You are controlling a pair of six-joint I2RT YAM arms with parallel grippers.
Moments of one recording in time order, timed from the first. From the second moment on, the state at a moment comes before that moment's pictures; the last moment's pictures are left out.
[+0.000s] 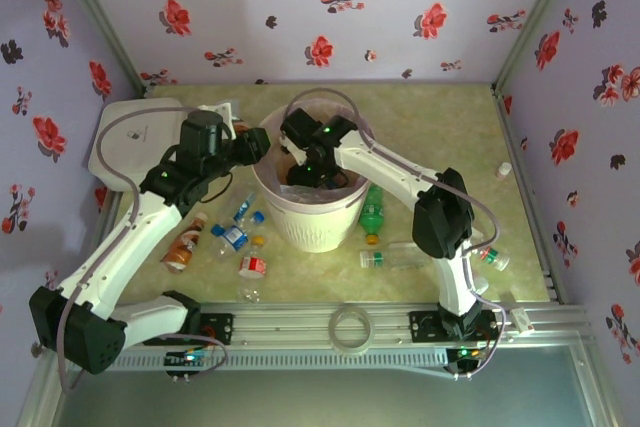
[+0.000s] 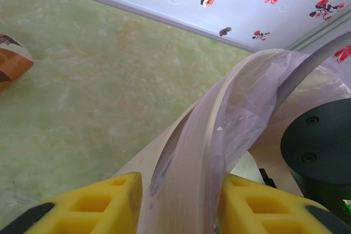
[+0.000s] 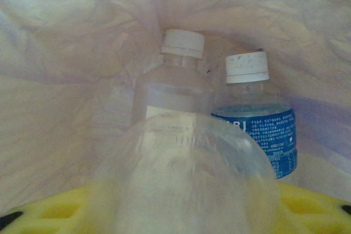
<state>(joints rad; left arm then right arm) -0.49 1.16 1.12 -0.44 0.06 -0.59 0.84 2.03 1.87 -1.10 -0.04 0.13</state>
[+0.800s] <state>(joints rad) -0.49 1.16 1.12 -0.44 0.06 -0.59 0.84 1.66 2.02 -1.14 0.03 0.13</state>
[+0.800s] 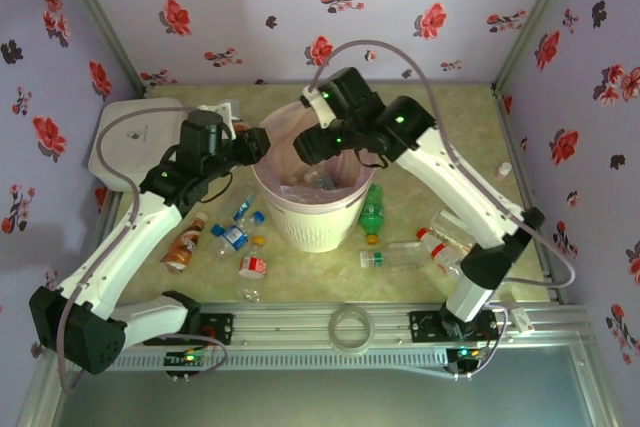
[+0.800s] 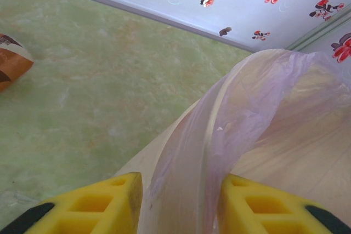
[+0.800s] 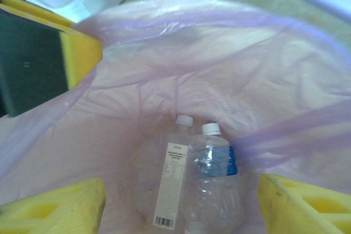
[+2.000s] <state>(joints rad) -0.48 1.21 1.15 -0.41 0.07 -0.57 0.20 1.09 0.87 -1.29 0.21 0.71</state>
